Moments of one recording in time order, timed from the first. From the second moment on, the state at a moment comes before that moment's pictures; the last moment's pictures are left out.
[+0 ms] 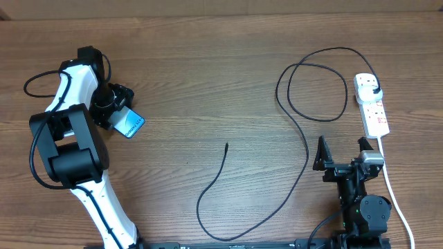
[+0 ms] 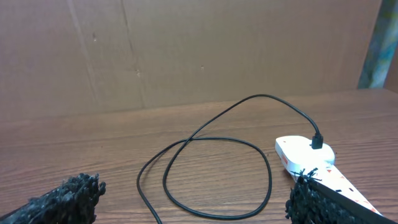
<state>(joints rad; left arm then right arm) 0.23 2.23 1.68 -1.02 0.03 -0.83 0.01 0.01 0.02 -0.03 0.01 0.10</state>
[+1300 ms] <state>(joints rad) 0.23 2.23 1.68 -1.02 0.02 -0.83 0.01 0.01 0.02 -0.03 0.01 0.10</state>
